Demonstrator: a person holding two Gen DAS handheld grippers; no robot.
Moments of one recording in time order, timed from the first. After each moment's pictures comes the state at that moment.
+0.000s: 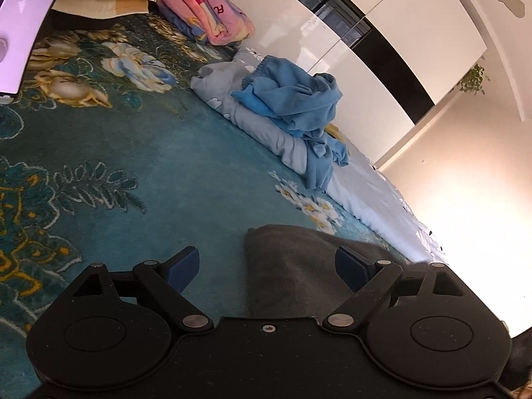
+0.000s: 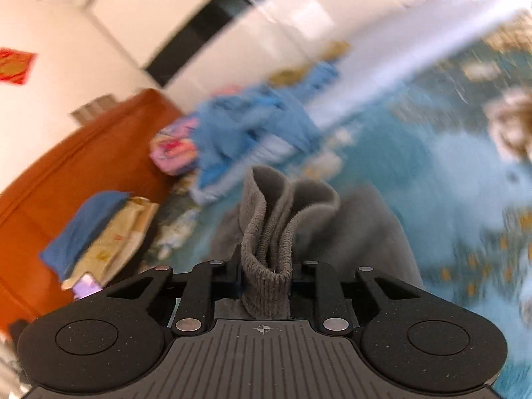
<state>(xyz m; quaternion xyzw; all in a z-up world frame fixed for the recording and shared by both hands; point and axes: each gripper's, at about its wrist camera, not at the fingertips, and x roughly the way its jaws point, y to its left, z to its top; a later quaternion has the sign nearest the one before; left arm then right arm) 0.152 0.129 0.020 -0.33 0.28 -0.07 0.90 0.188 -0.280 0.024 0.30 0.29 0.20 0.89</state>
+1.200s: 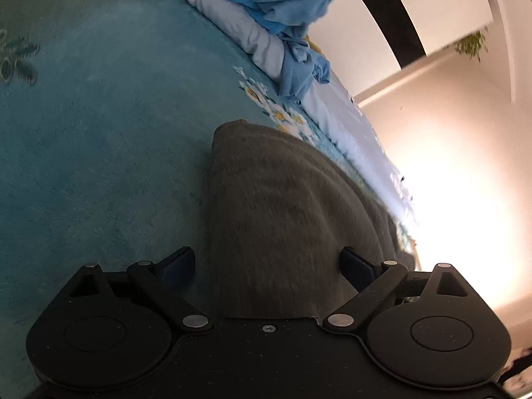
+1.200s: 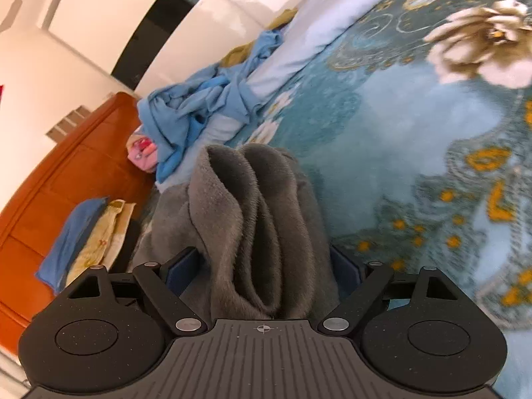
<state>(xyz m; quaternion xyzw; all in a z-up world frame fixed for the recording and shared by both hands) 0.215 0.066 -0.044 -0.38 0.39 -0.16 0.82 0.213 -0.331 -0.053 0.36 0.36 0.19 0.84</state>
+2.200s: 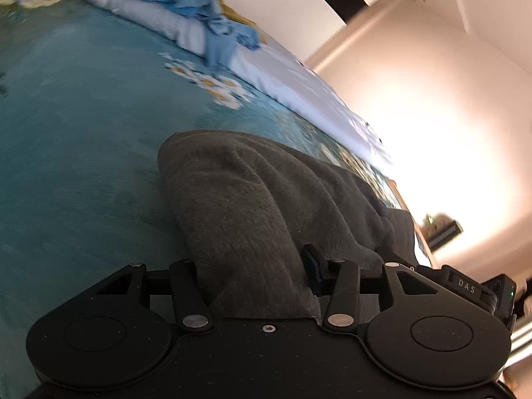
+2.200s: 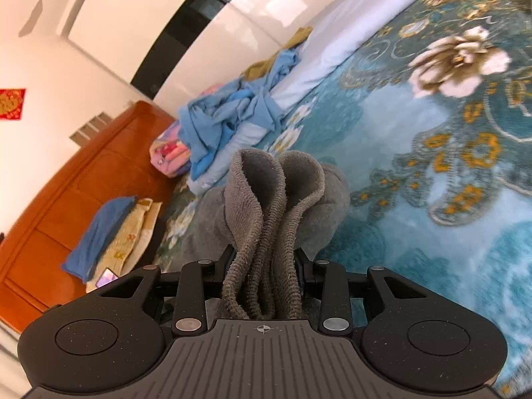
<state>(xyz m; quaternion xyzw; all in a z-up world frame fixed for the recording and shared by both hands) 0.129 0.007 0.001 -0.27 0.38 -0.25 0.85 0.105 -0.348 -0.006 0.37 0.32 0.18 0.85</state>
